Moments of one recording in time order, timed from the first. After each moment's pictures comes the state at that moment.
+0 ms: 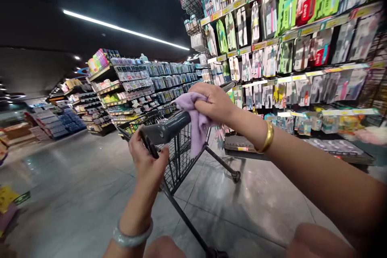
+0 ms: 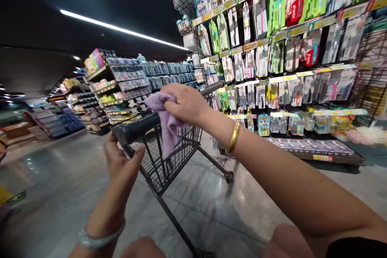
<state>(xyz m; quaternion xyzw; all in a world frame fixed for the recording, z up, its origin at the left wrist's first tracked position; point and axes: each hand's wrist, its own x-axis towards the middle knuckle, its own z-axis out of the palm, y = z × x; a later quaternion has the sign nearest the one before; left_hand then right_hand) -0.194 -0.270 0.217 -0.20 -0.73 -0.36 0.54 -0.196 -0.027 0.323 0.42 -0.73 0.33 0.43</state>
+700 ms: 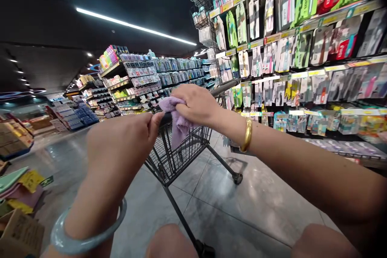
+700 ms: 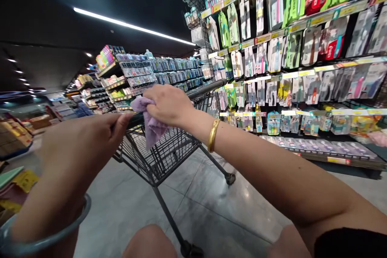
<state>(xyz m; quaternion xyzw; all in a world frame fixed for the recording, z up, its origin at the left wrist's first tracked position) -0.125 -0.267 0.330 -0.09 -0.82 0.16 0.53 -0.221 -0.072 0.335 0.40 -0.79 0.23 0.40</state>
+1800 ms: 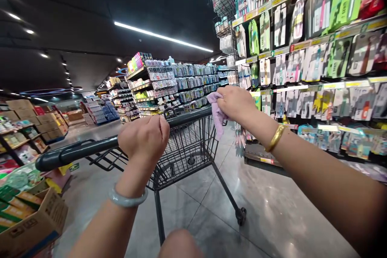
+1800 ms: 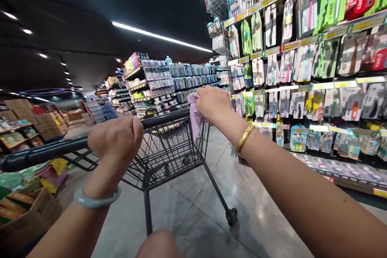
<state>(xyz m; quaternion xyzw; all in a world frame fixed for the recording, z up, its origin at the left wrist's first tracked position) -0.166 -0.319 0.309 -0.04 -0.79 0.13 0.60 -0.240 -0.062 0.340 0.14 -0.90 0.15 0.39</state>
